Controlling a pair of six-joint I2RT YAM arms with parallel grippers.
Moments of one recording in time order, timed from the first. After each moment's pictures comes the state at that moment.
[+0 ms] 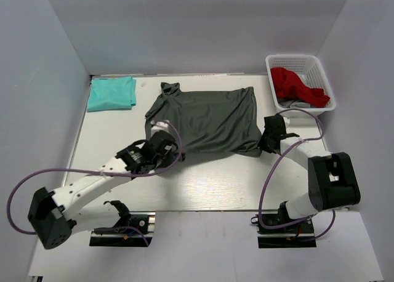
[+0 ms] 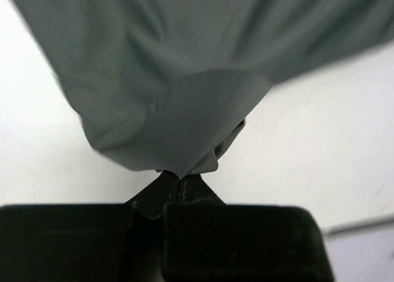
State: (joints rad) left arm -0.82 1.11 0.82 -0.65 -0.31 -0.68; right arm 0.22 1.47 0.70 -0.22 0.19 0.56
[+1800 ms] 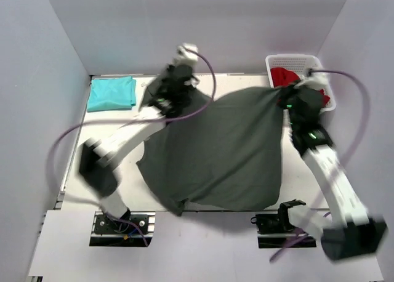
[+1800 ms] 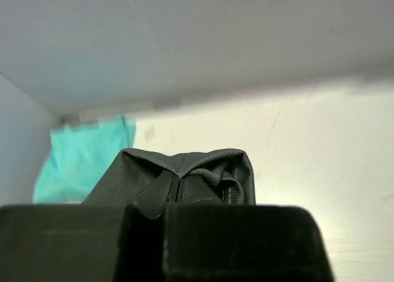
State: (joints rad) left arm -0.70 1.60 1.57 -0.06 -0.78 0.14; right arm 0.22 0.98 1.03 -0.10 0.27 0.31
